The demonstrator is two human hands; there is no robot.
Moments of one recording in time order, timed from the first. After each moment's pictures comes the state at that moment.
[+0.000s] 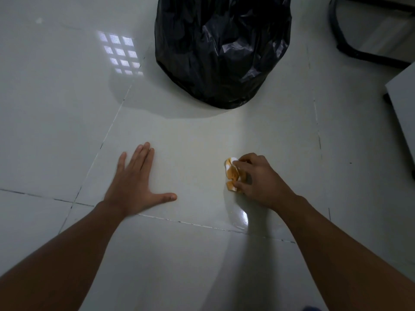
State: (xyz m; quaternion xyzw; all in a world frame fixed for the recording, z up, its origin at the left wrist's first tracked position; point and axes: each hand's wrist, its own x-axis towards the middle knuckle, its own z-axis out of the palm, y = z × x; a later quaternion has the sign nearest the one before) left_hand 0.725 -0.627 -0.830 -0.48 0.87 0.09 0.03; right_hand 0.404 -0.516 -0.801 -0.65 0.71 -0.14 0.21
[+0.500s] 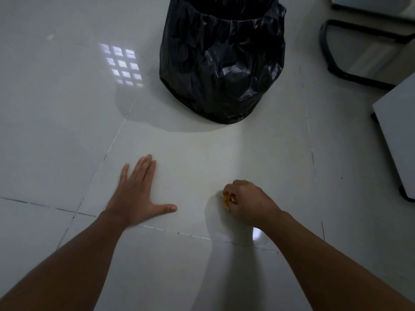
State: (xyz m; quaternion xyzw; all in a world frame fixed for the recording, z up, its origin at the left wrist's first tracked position) left_hand 0.725 -0.628 -0.831 -0.48 0.87 0.11 0.03; right_hand 0.434 -0.517 -0.780 -0.67 0.70 -0.05 0.24
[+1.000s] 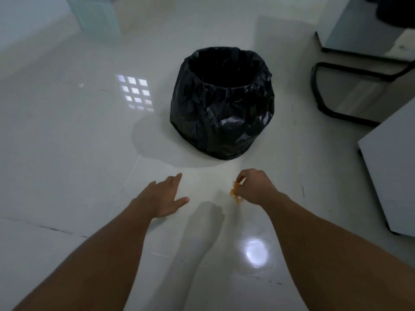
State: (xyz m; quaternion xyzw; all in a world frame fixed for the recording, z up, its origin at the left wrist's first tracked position) left_hand 0.661 -0.666 -0.706 -0.45 0.85 0.22 0.15; right_hand 0.403 -0.598 -0.677 -0.51 0.81 -0.08 0.29
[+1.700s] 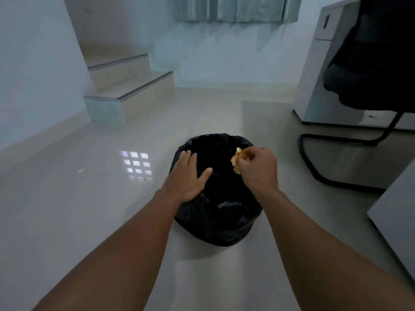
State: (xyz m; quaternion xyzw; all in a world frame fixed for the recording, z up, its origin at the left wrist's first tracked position) left_hand 0.529 -0.839 -0.587 -0.46 0.85 0.17 -0.19; right_hand 0.355 -0.757 -0.546 -0.45 0.76 -0.46 0.02
